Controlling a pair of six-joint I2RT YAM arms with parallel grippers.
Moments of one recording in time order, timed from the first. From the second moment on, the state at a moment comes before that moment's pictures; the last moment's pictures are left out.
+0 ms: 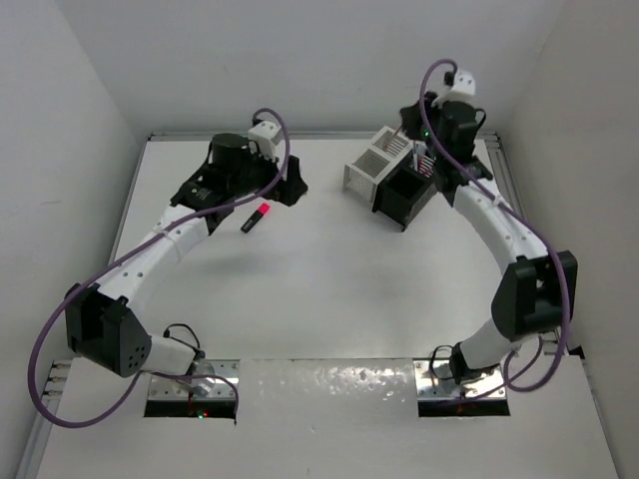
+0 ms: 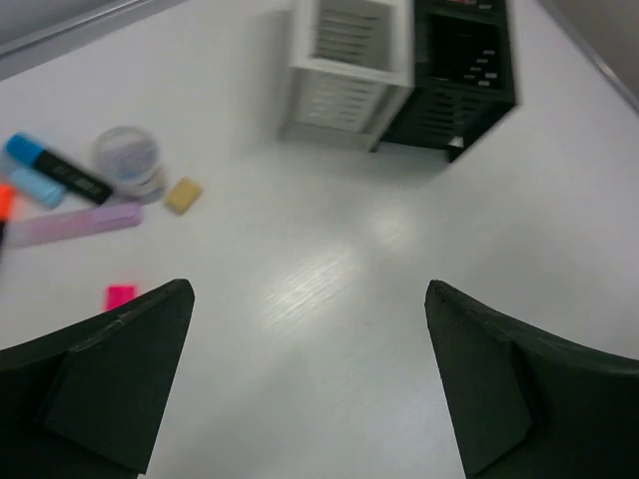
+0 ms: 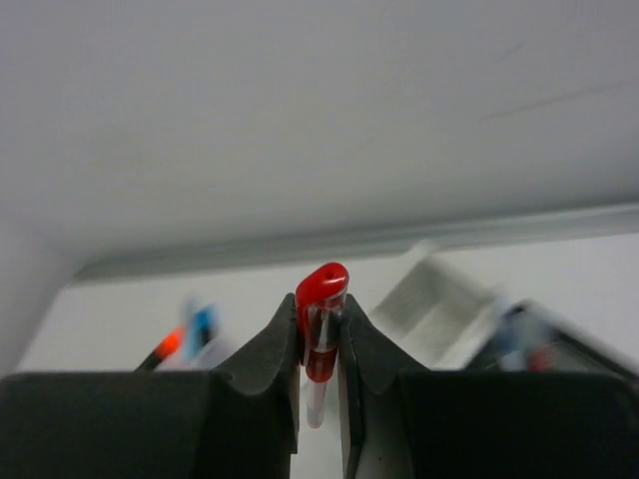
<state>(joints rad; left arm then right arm) -0.42 1.38 1.26 -0.30 0.28 -0.08 0.24 1.56 1.27 0.22 -0.01 0.41</state>
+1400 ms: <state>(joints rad) -0.19 2.02 1.36 -0.40 0.02 0.25 0.08 1.86 1.36 0.10 0.26 0.17</state>
